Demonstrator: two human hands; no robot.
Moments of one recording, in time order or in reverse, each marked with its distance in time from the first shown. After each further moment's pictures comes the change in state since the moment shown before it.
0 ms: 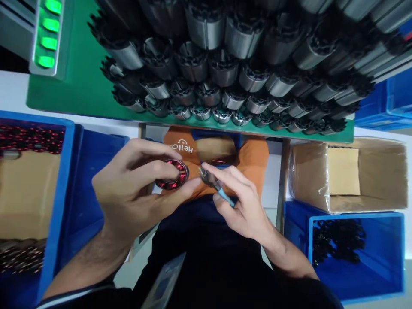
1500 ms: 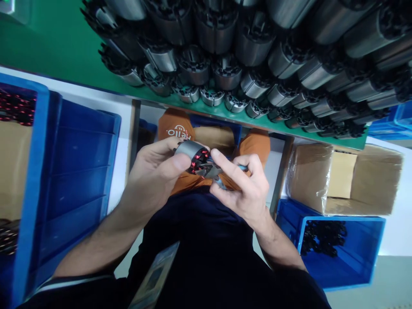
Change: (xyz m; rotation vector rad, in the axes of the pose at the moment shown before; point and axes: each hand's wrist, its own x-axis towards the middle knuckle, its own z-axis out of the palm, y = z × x) left_hand -0.013 -0.005 0.032 -1.189 0.055 -0.837; right_hand 0.020 0.022 0.006 -0.626 0.297 -0.329
